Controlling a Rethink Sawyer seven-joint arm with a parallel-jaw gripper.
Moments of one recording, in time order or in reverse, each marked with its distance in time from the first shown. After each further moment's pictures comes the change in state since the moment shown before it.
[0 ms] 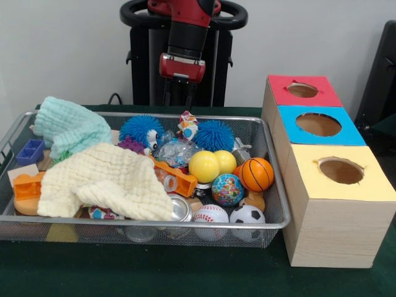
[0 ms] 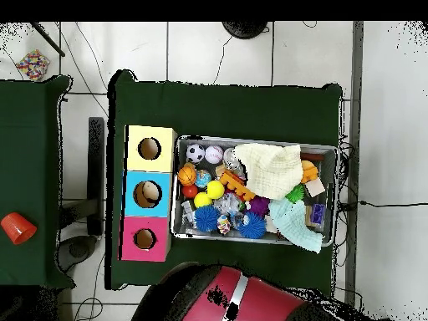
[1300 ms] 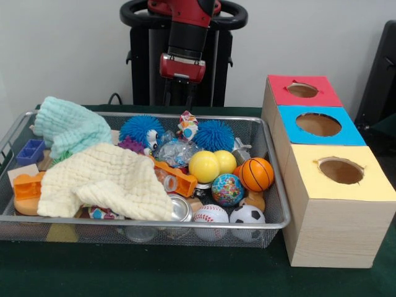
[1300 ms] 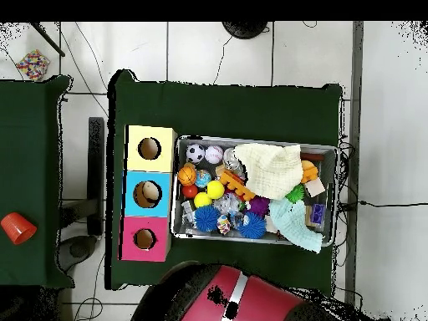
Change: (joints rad) arm 0.002 0.005 0.000 0.000 0.000 -0.002 0.001
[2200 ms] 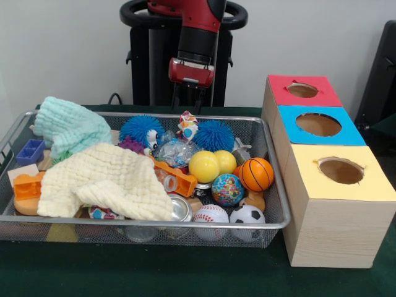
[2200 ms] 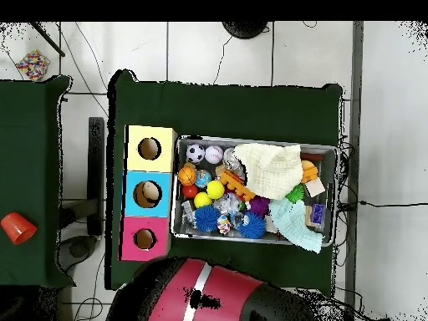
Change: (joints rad) arm 0.087 0.056 0.000 0.000 0.070 -0.081 0.007
